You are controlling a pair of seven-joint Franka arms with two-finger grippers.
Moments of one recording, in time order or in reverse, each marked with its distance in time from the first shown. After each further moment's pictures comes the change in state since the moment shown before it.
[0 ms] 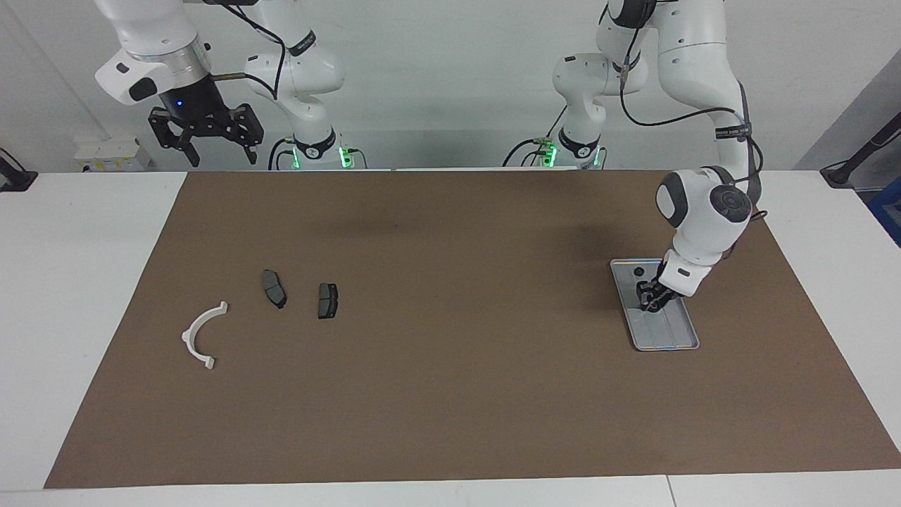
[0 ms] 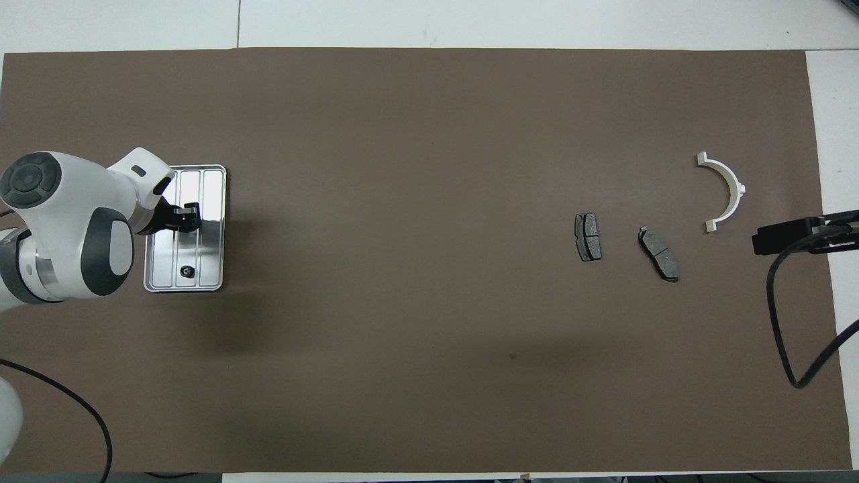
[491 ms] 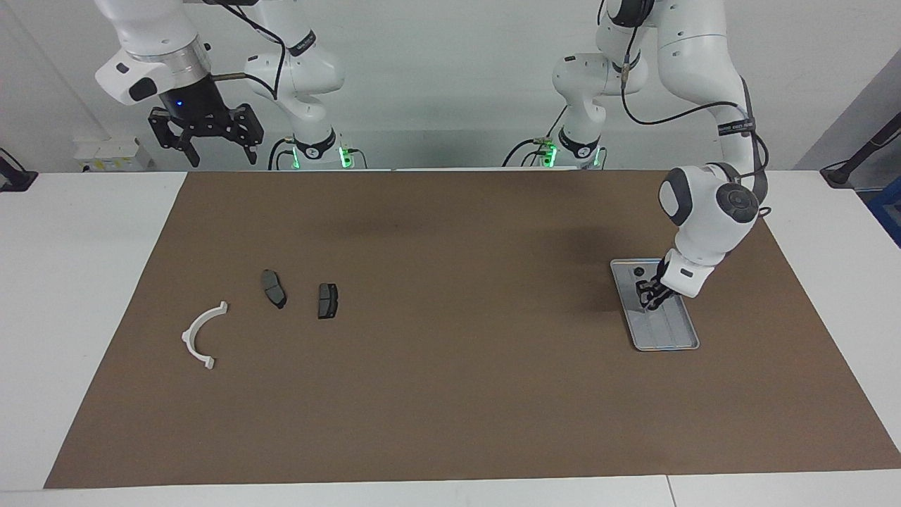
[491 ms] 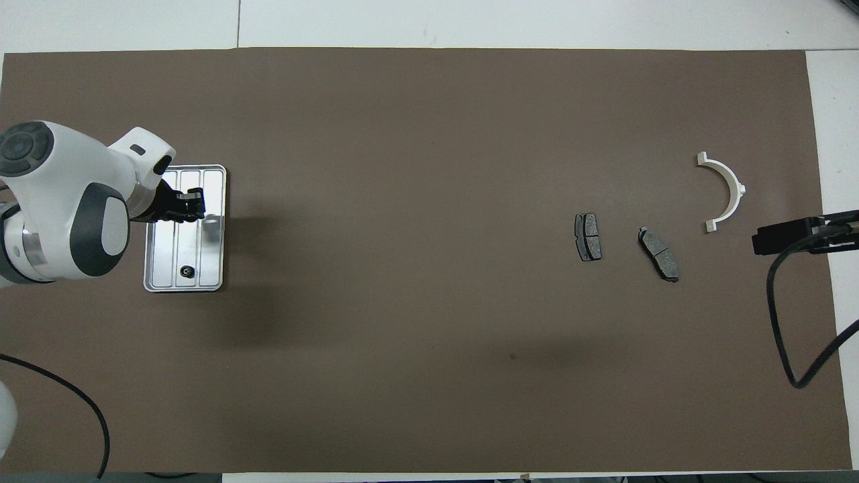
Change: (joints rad) left arm -0.049 -0.007 -0.010 0.143 -0.025 -0.209 -0.127; right arm 0.000 0.000 0.000 0.000 0.000 0.000 0.000
